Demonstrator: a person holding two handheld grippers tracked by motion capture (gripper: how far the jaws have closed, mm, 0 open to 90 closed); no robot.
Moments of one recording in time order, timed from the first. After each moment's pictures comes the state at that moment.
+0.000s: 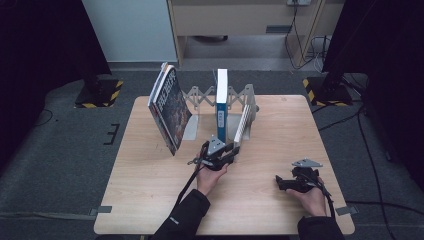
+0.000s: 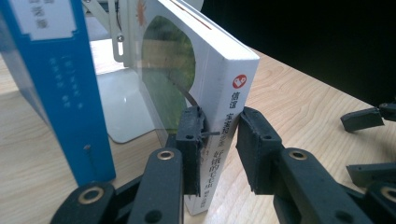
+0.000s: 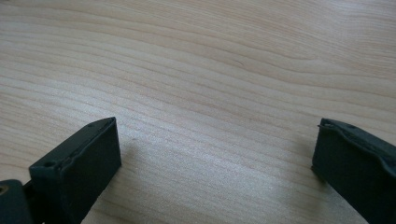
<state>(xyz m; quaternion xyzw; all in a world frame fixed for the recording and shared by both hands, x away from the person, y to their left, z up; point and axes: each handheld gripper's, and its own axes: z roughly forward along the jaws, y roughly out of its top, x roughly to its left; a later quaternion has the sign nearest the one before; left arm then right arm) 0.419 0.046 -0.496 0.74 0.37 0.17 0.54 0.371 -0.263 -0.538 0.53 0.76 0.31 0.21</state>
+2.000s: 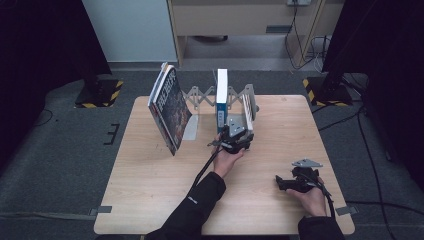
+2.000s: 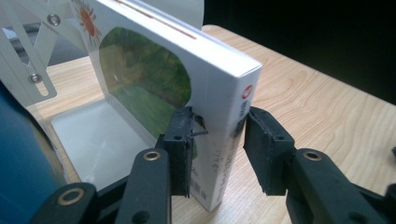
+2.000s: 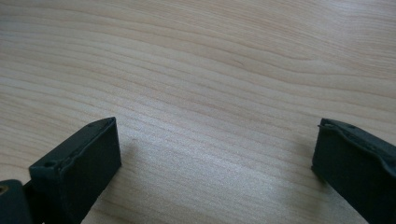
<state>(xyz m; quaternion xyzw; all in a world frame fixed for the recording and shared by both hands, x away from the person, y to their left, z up) 0.467 -0.003 -0.484 0.76 0.36 0.18 0.51 0.371 -0.263 -0.538 0.53 0.76 0.31 0.21</state>
